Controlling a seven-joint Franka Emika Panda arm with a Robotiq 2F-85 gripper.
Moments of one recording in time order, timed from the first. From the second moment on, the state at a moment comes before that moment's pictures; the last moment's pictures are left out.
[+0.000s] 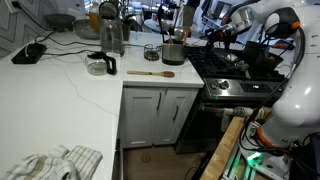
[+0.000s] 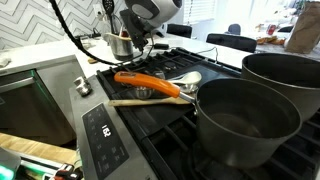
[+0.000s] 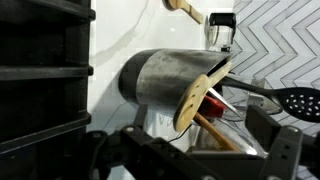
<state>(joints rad) -0.56 0.51 -0.34 -1.52 1.14 1.43 -0.60</state>
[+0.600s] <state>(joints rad) -0.59 0.64 -0.25 -1.40 1.21 1.39 -0.52</state>
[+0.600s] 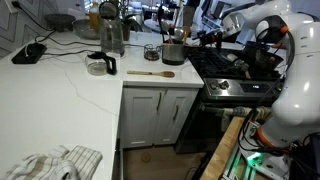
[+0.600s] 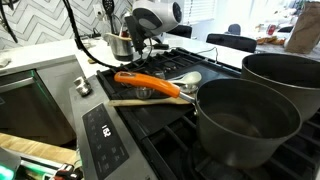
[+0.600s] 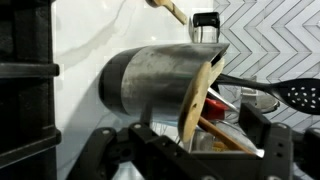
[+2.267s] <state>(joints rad) -0.68 0.65 -0.18 -1.22 1.27 0.98 -0.41</state>
